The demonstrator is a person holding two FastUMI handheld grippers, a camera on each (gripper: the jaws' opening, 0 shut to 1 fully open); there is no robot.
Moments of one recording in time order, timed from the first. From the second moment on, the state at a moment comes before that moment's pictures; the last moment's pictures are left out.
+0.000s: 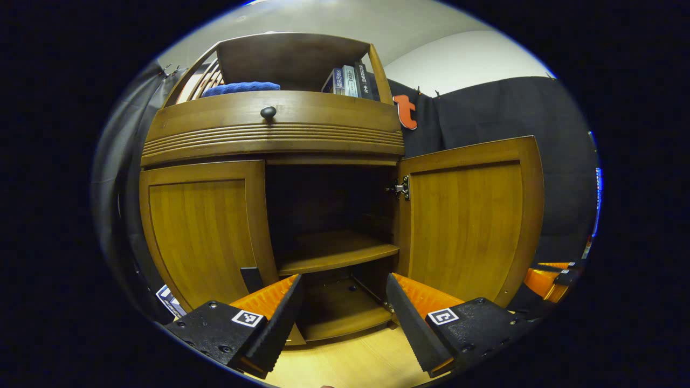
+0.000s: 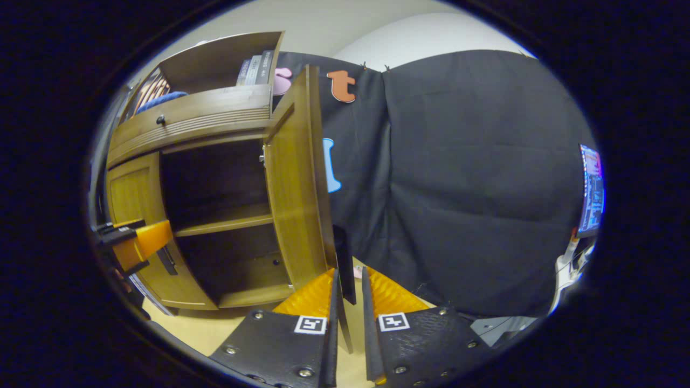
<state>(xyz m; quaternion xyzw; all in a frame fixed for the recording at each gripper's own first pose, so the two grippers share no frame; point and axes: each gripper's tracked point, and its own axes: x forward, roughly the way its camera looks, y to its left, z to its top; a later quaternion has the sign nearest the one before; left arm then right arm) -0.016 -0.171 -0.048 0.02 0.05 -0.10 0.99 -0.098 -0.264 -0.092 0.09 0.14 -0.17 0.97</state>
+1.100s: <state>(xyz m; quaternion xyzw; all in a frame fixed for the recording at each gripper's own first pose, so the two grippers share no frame) 0.078 -0.105 -0.125 0.08 0.09 -0.01 0.99 -0.092 -0.266 -0.084 0.05 0.13 -0.21 0.97</state>
